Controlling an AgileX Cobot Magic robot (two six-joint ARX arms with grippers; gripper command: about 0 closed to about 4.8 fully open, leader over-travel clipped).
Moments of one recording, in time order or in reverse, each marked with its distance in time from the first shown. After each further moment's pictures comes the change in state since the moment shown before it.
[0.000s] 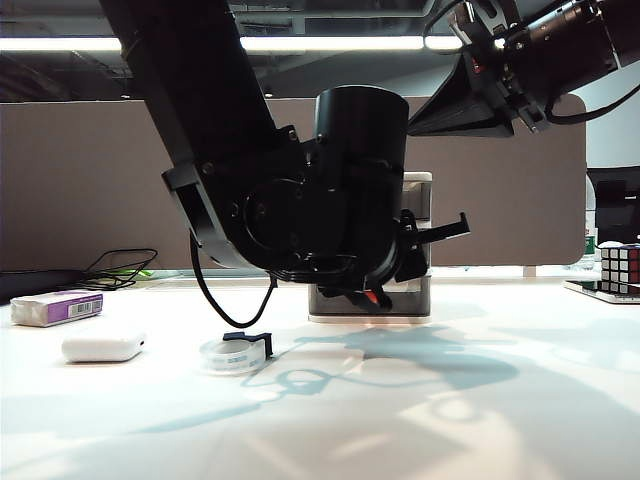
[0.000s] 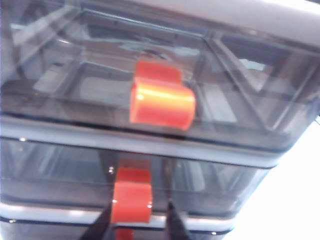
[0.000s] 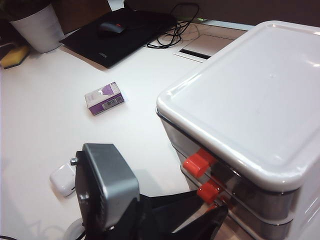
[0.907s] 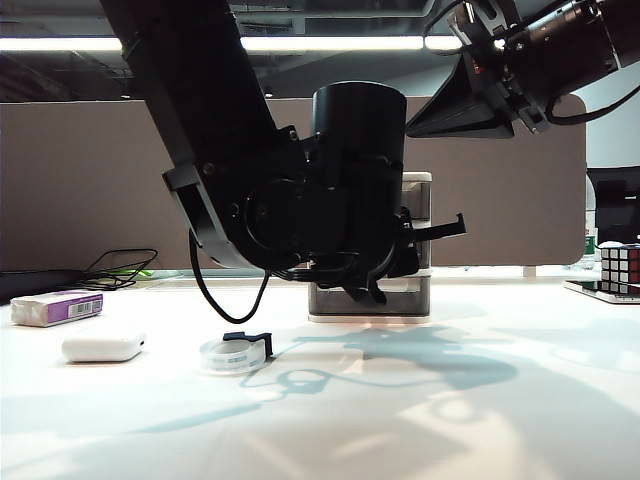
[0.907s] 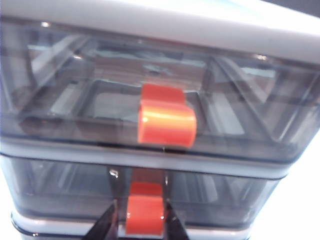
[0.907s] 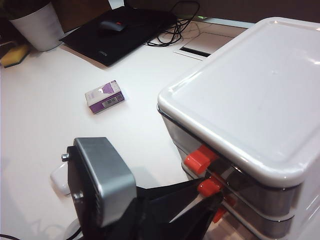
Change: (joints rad) left arm 0.000 0.001 0.001 0.034 -0.045 0.088; right arm 0.000 0.000 0.000 -0.007 0.000 0.000
